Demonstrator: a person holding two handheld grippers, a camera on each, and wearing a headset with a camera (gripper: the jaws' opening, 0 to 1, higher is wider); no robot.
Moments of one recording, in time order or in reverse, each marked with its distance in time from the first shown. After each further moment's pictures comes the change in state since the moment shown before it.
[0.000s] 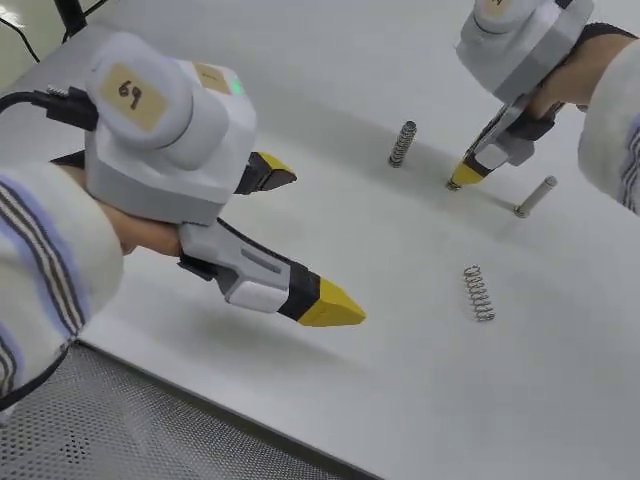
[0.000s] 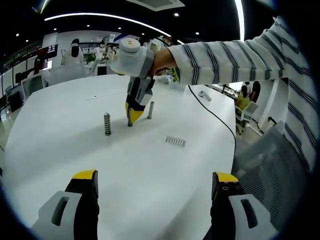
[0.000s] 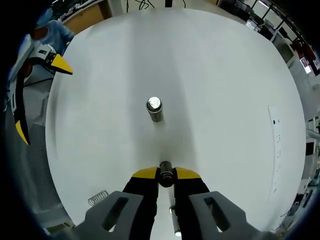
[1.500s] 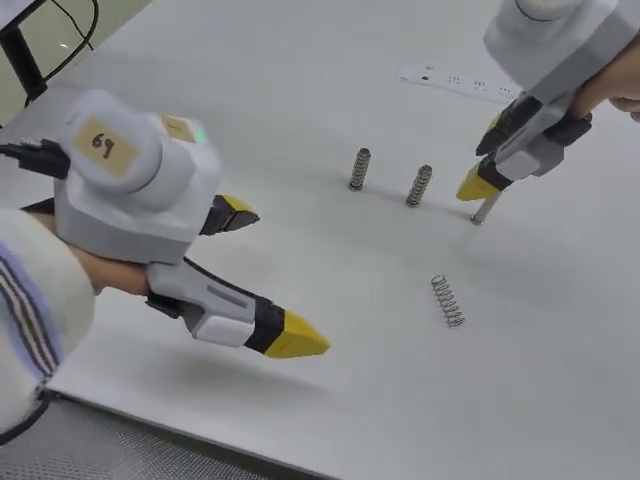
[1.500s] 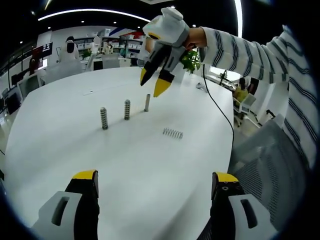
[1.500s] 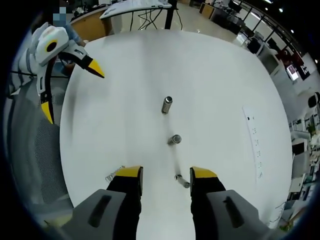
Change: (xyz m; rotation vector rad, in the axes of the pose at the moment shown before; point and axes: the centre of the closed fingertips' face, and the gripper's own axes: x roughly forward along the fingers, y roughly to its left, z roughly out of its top) left arm -0.002 -0.002 -0.010 0.026 0.068 -0.017; right arm -0.084 0.026 -0.032 -0.008 -0.134 -0.103
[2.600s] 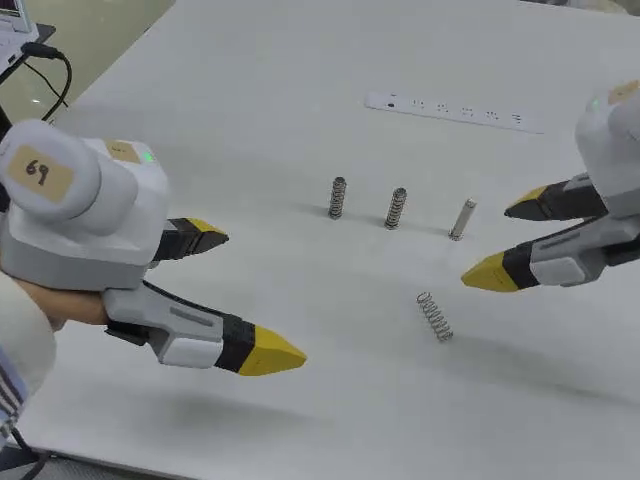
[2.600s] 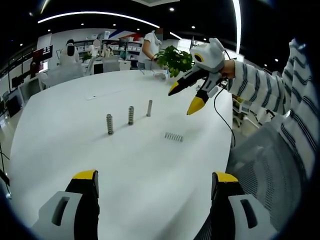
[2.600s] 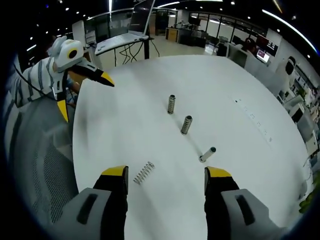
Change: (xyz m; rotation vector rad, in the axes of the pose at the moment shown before) left arm -0.024 0.002 0.013 0.020 -0.012 0.005; right arm -0.016 0.049 -0.040 0.287 -0.333 -0.052
